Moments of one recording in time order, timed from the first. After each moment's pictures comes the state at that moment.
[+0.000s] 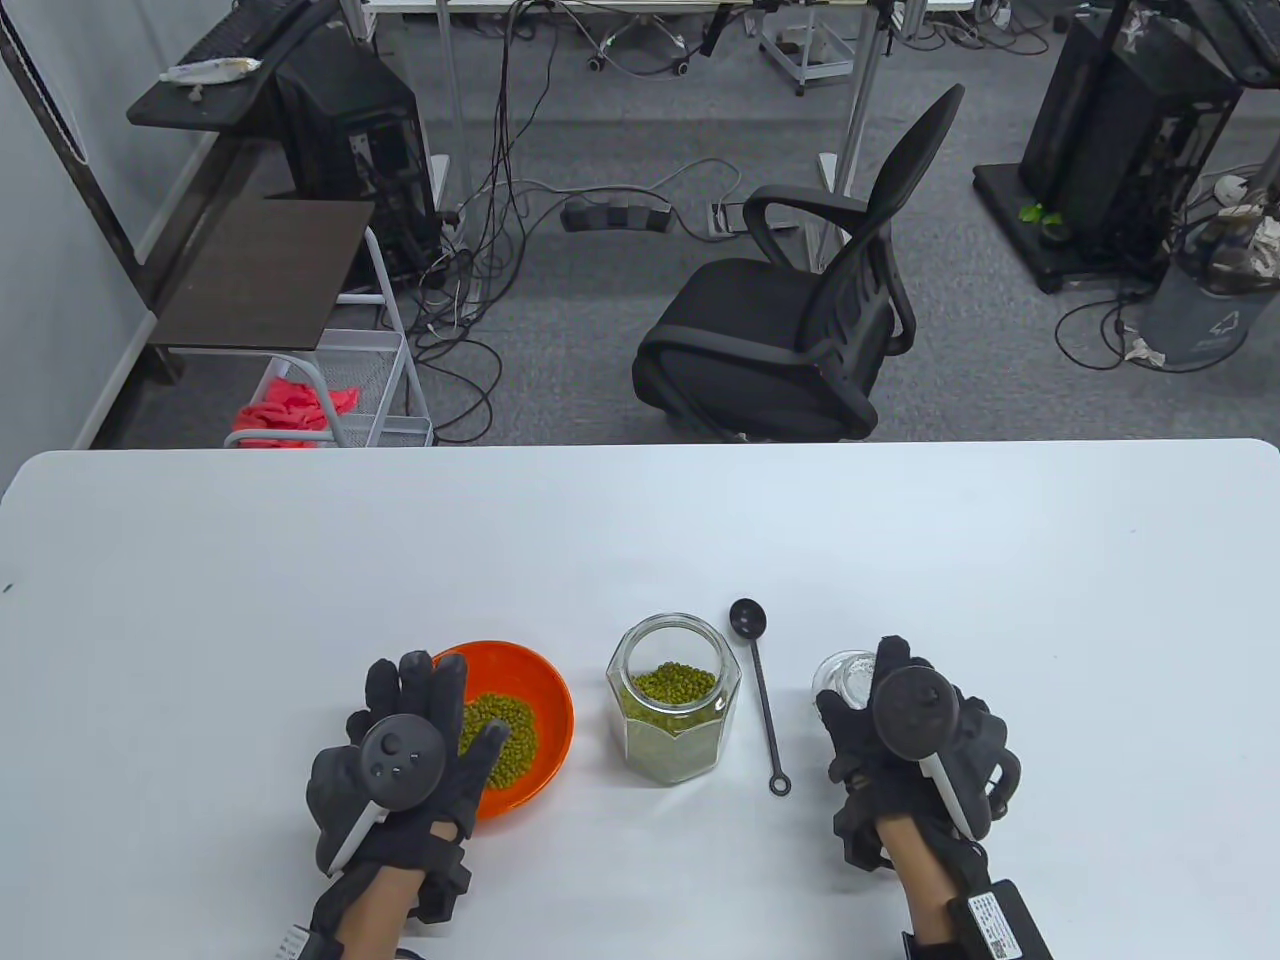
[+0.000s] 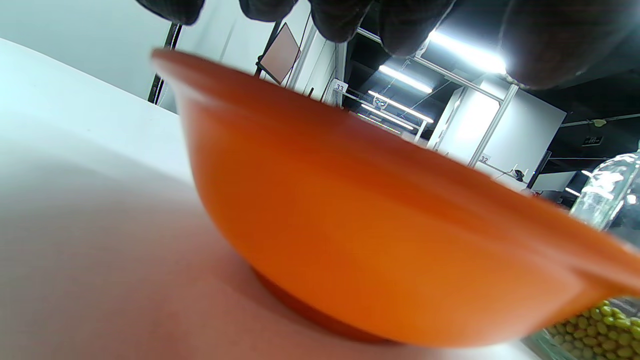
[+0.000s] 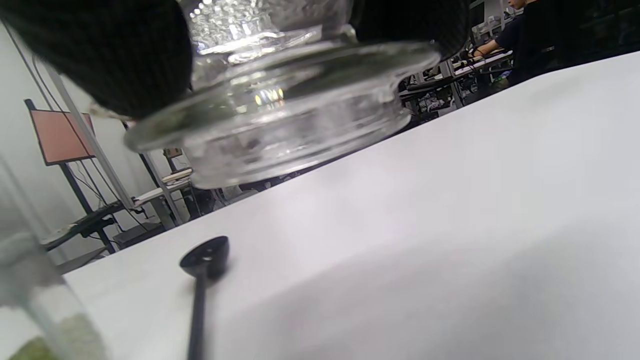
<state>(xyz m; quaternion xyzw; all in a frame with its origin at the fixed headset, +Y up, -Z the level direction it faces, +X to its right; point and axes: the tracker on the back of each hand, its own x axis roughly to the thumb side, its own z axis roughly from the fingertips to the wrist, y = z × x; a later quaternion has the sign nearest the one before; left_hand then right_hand) -0.233 -0.731 -0.303 0.03 -0.01 0.22 0.98 0.200 -0.691 -0.314 -0.13 -0.11 0.96 0.20</state>
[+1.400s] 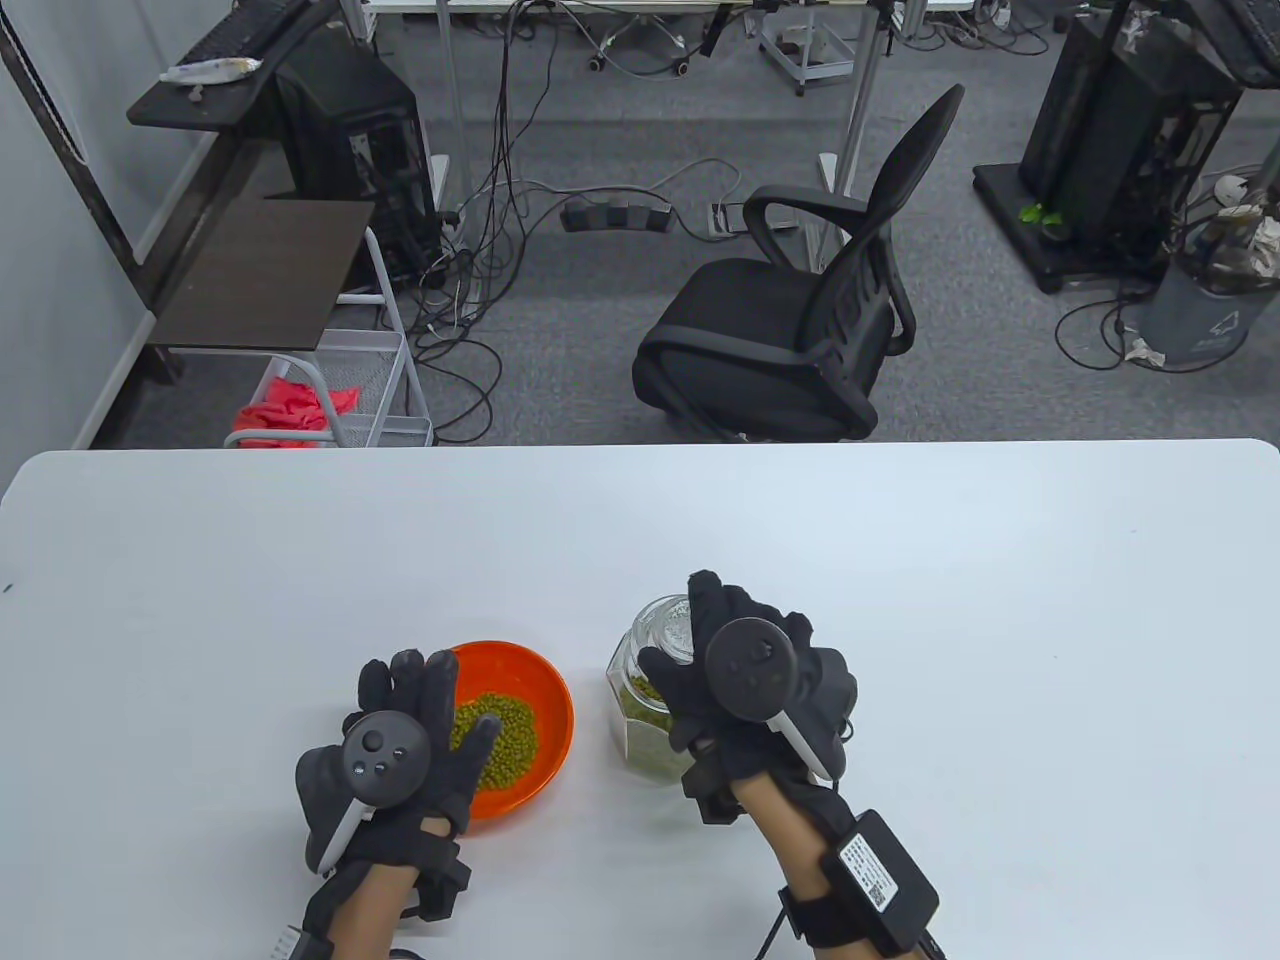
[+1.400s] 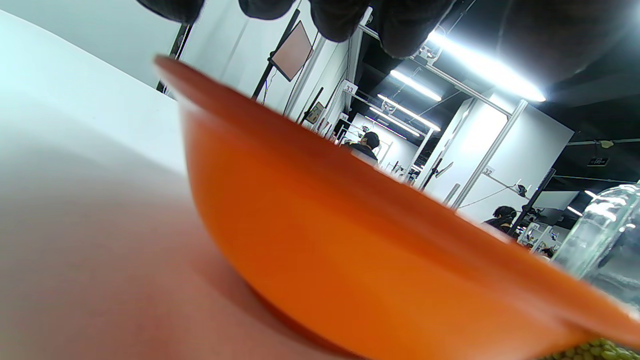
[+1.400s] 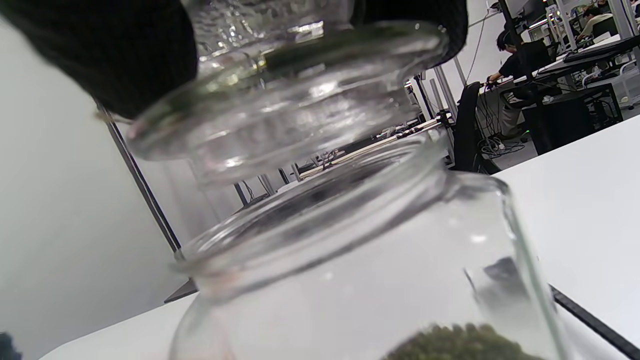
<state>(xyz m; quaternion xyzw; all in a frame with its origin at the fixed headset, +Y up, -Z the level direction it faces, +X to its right) -0.241 -0.731 -0.303 0.03 0.00 0.25 0.97 0.070 -0.634 -0.332 0.04 -0.12 0.96 0.25</state>
